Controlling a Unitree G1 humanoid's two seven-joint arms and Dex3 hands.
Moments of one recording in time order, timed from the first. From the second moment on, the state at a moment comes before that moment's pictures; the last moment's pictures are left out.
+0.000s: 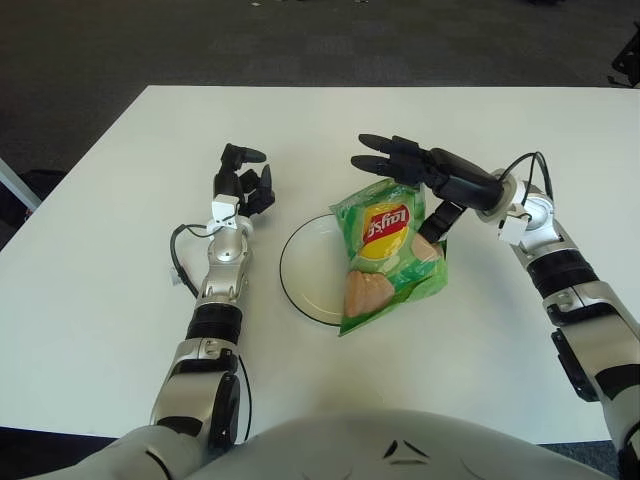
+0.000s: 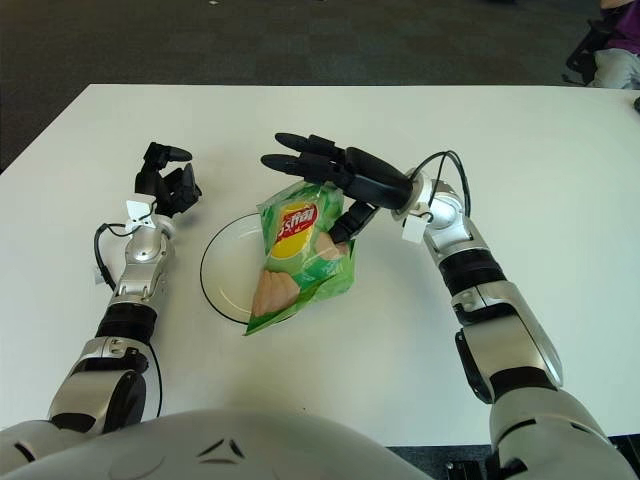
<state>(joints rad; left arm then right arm) -0.34 0.04 0.13 0.48 0.05 -0.37 0.18 -0.62 -0.54 0.27 0.55 -0.01 -1.22 0.55</state>
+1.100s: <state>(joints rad) -0.34 0.04 0.12 0.48 0.05 -0.38 0.18 -0.59 -0.51 0.22 0.28 -0.35 -1.01 0.42</state>
